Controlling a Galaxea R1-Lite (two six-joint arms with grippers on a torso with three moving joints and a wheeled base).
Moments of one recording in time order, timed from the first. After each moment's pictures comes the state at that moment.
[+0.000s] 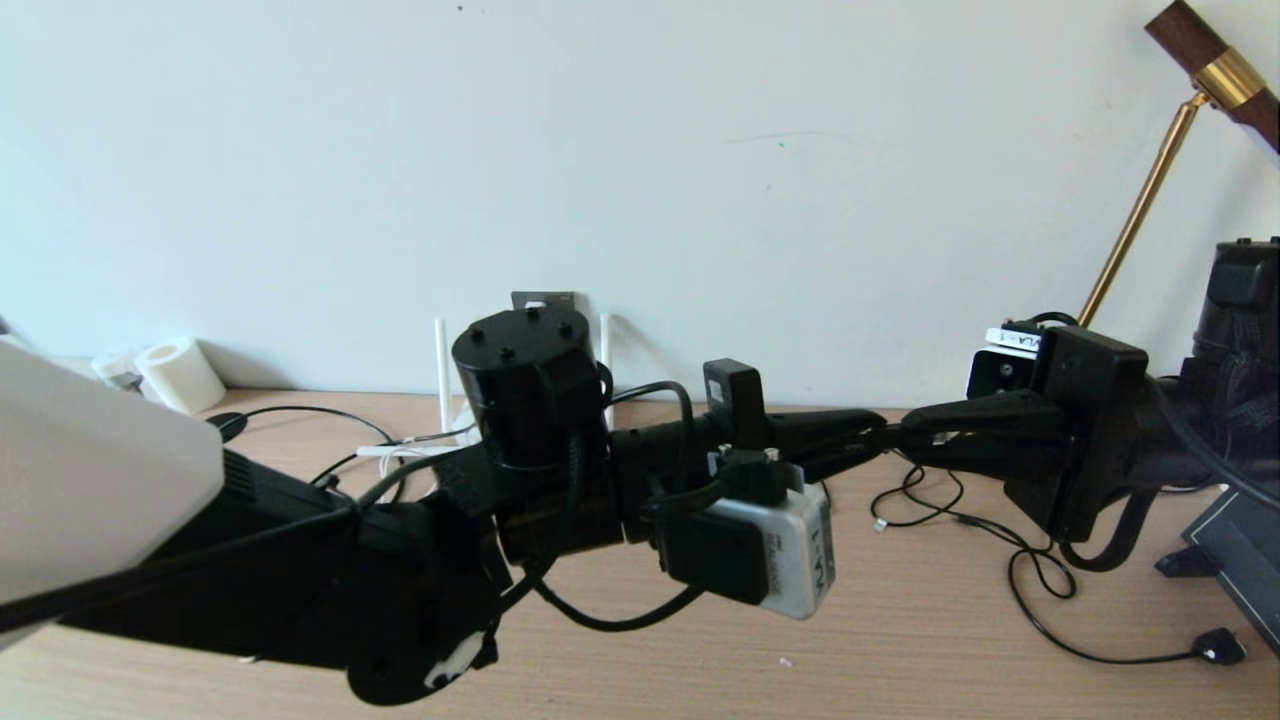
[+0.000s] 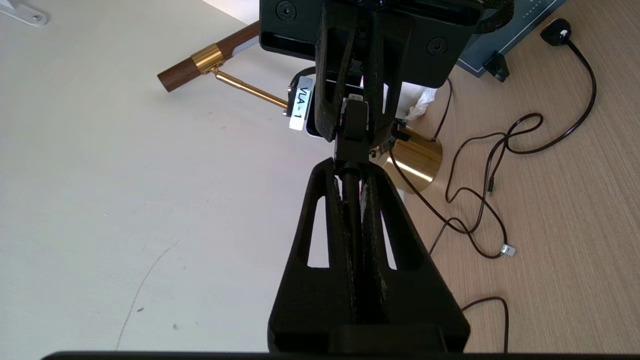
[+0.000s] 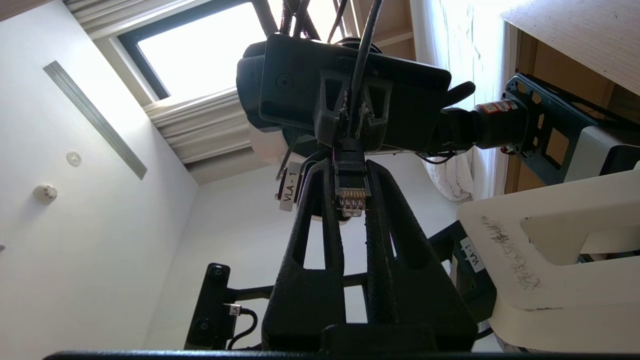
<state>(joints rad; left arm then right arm) -0.85 1.91 -1.00 -1.04 -0.54 1.21 0.19 1.56 -0.84 -0.51 1.32 1.50</state>
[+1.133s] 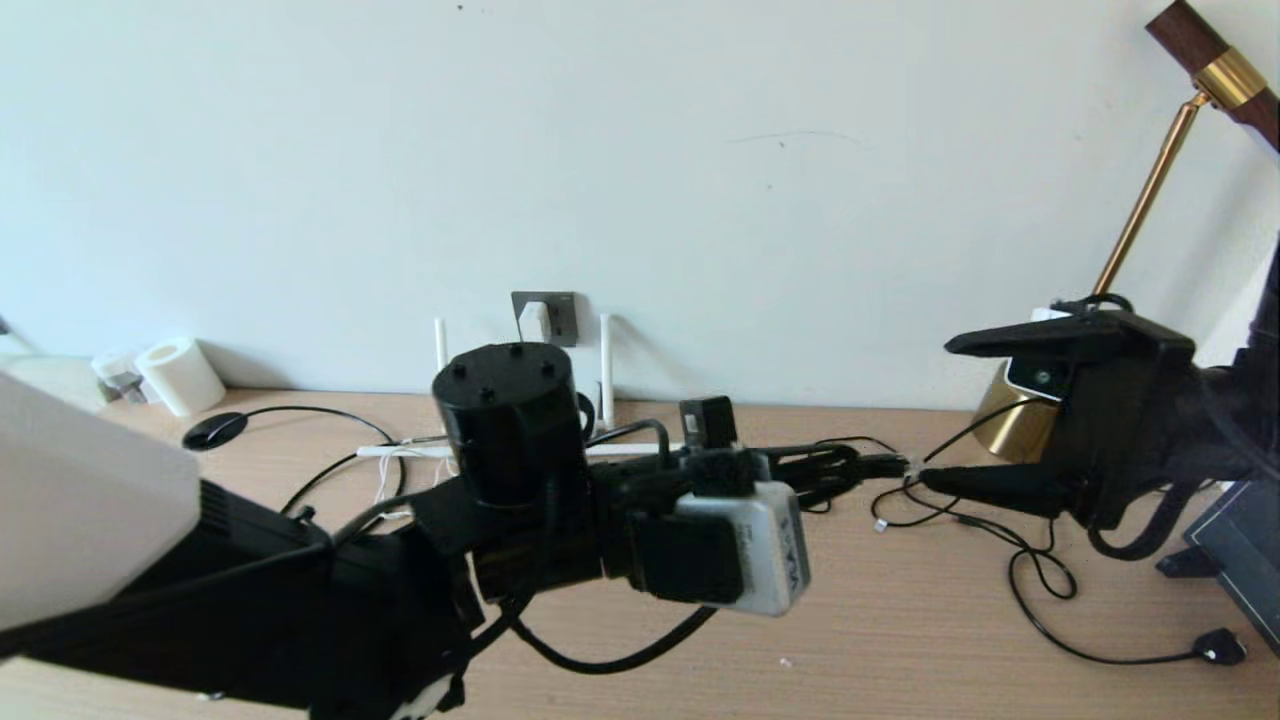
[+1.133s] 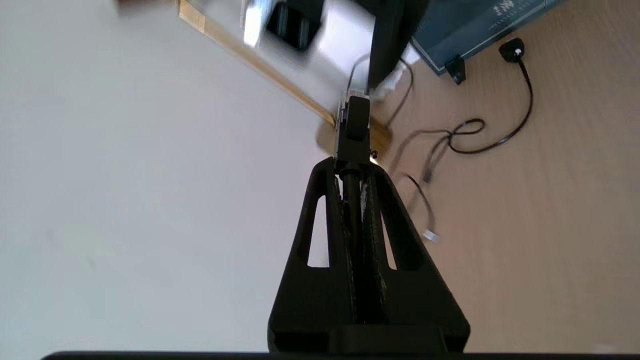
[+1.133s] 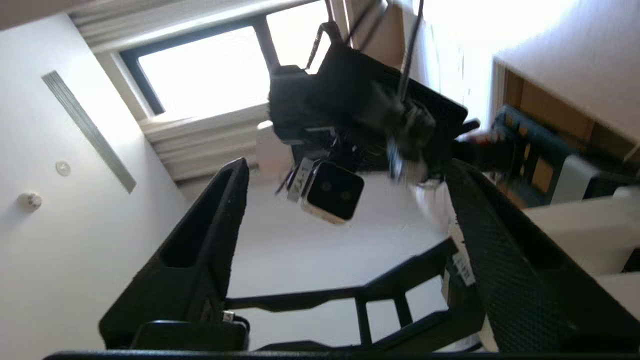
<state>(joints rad) -0.83 1.88 -0.88 -1.08 -0.48 1.00 0.11 1.49 -0.82 -0.51 1.29 1.47</state>
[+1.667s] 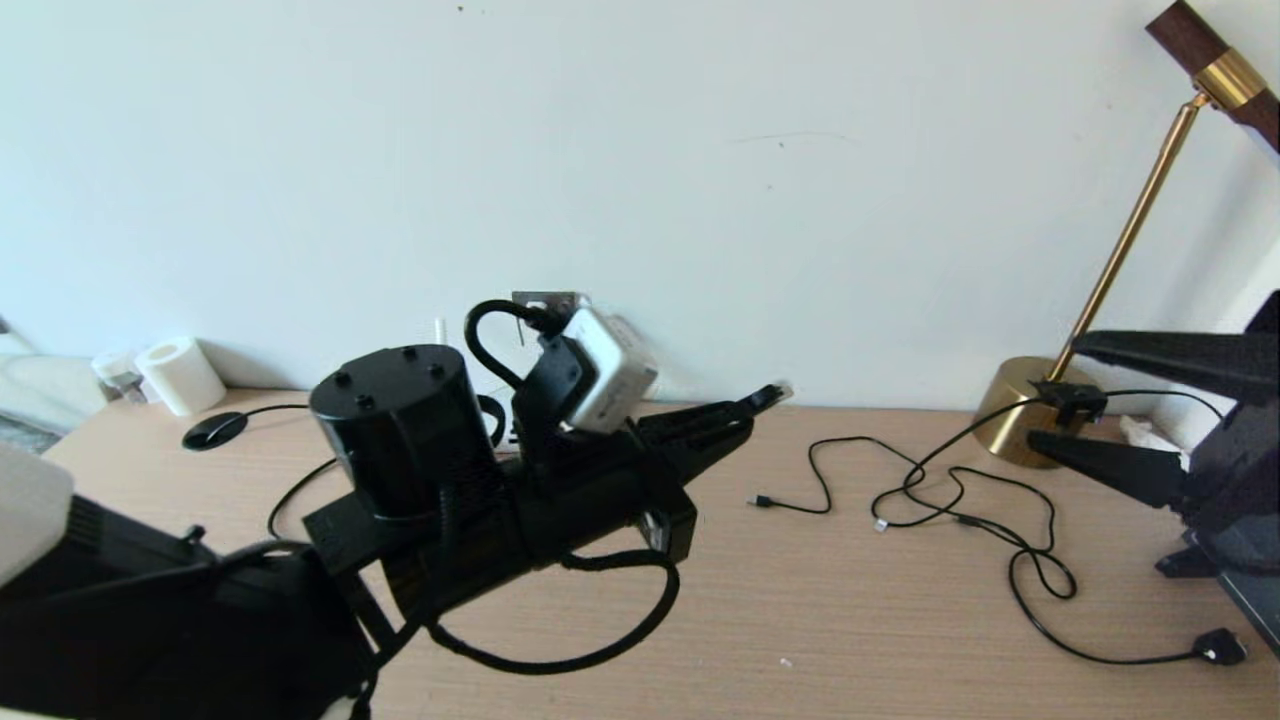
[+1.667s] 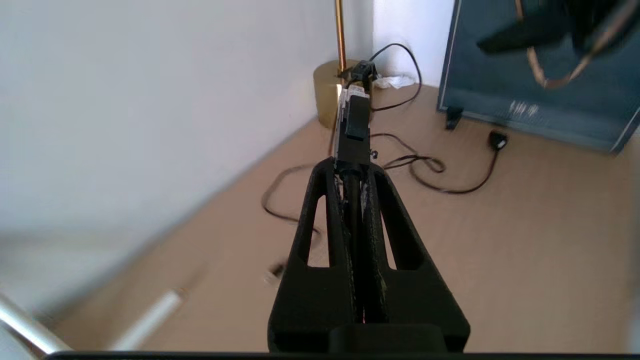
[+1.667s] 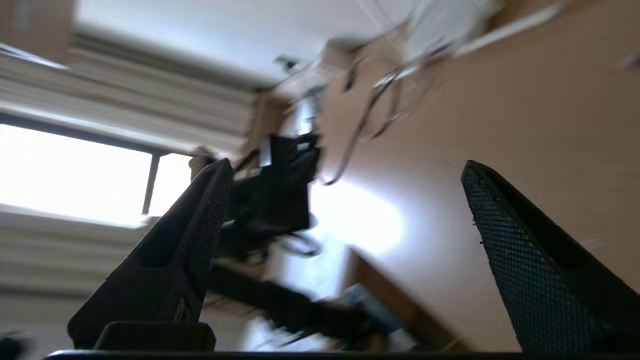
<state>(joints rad) -0.77 1.78 -0.75 -1.14 -0.27 0.23 0.00 1.20 -0.59 -0.54 0.85 0.97</state>
